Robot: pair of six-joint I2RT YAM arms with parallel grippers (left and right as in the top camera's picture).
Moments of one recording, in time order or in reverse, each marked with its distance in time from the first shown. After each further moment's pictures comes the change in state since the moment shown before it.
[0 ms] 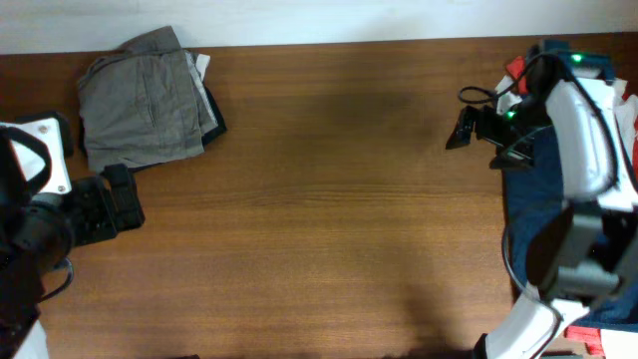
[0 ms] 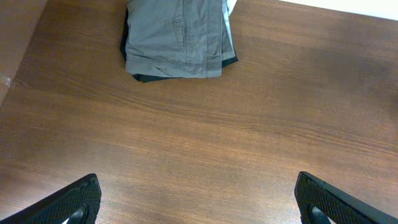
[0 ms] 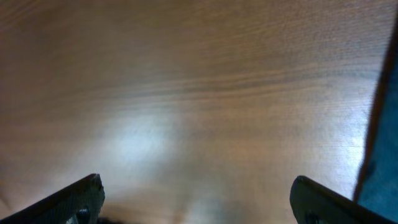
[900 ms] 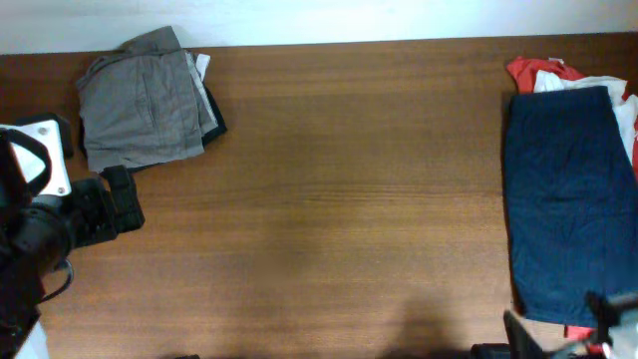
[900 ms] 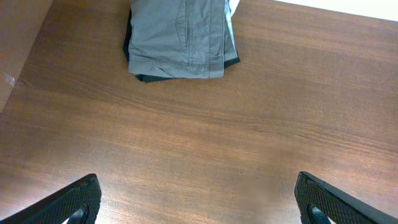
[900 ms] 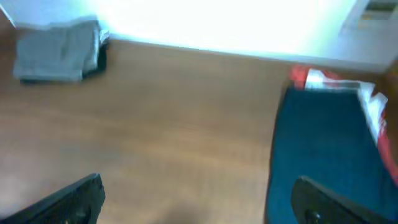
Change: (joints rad) left arm 0.000 -0.006 -0.006 0.002 -0.005 0.000; right arm 0.143 -1.359 -0.186 -0.099 0.163 -0.179
